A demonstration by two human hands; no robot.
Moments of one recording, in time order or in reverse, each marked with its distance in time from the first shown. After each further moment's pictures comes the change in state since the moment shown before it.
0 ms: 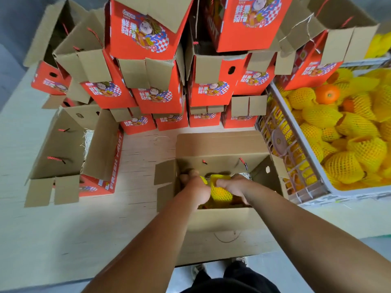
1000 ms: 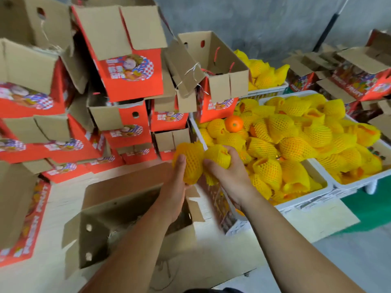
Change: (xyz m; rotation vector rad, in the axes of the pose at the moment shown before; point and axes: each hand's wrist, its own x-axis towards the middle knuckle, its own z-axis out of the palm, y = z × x) left_hand -0.051 0.195 0.060 -0.997 -0.331 0.604; right_hand -0.069 0.021 -0.221 0.622 0.371 -0.758
